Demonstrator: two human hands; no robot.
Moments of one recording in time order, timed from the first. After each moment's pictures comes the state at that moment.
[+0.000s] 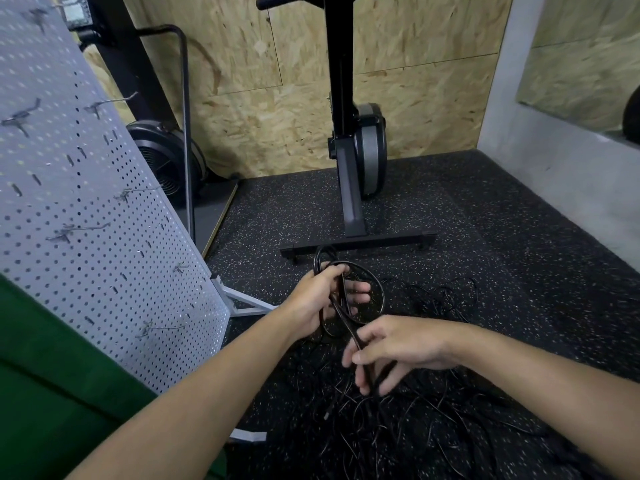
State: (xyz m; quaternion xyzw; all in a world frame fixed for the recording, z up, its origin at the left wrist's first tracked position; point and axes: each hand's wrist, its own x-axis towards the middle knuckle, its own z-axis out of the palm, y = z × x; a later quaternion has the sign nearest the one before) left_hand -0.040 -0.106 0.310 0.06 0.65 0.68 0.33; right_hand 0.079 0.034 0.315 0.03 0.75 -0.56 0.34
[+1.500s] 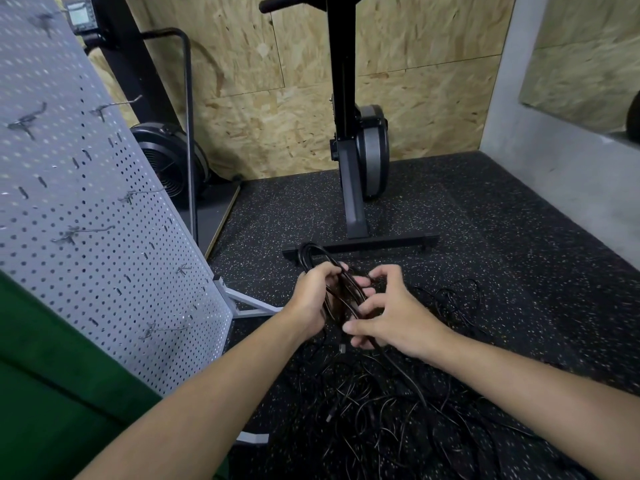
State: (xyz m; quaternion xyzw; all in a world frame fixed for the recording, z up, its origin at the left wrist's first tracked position) left_hand -0.035 -0.107 0.319 0.00 0.56 0.76 0.34; right_hand 0.069 0.017 0.311 0.11 0.76 -0.64 0.02
